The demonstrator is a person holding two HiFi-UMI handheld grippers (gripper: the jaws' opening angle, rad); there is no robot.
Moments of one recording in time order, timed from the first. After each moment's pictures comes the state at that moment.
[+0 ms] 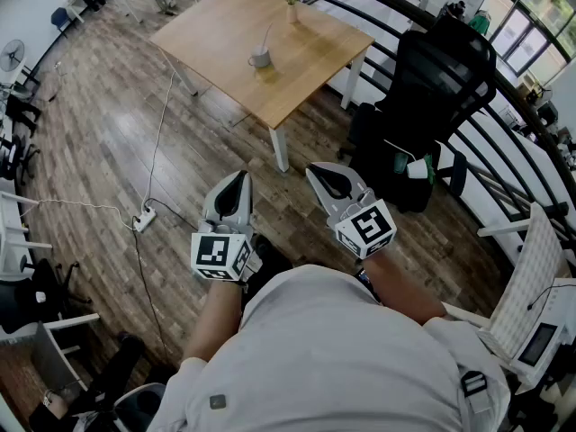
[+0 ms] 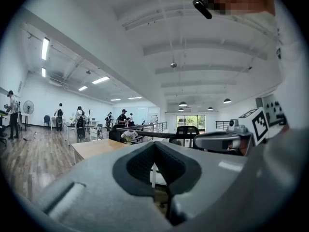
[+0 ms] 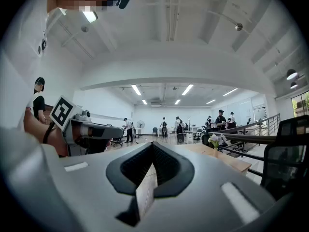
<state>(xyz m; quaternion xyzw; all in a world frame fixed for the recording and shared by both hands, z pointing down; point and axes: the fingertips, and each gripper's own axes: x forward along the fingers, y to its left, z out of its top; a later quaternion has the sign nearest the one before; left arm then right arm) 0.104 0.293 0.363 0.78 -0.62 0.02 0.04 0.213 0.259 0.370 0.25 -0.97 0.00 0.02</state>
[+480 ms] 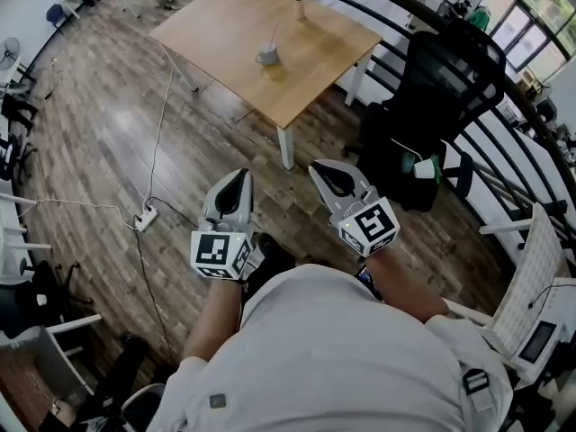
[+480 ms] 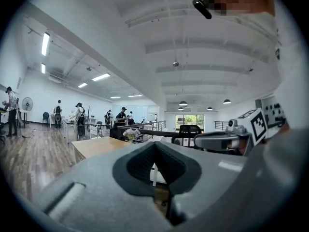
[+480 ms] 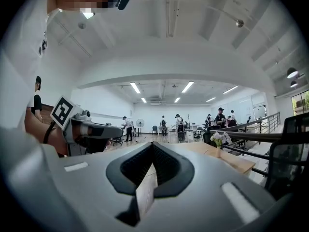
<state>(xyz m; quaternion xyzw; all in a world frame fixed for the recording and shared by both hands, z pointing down) 0.051 0.271 0.369 0.79 -0.61 0.02 0.06 0.163 0.237 0.375 0.25 -0.97 0.01 0.03</state>
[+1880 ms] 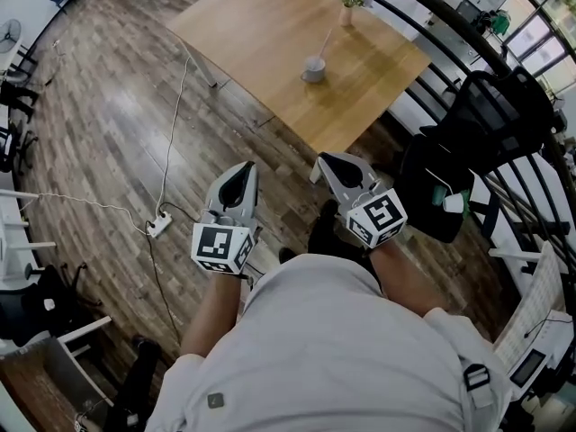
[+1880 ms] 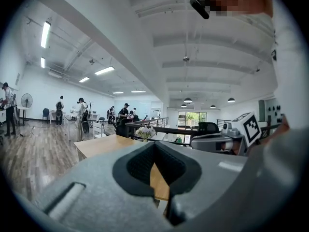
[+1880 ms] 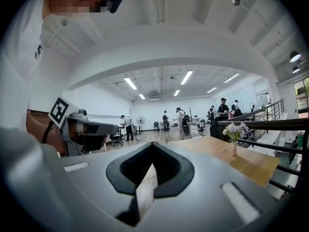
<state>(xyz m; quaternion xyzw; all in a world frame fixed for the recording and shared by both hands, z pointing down) -0.147 0.095 0.395 0.78 -0.61 0.04 0.08 -0.035 0.045 0.413 0.23 -0.97 0.06 0.04</state>
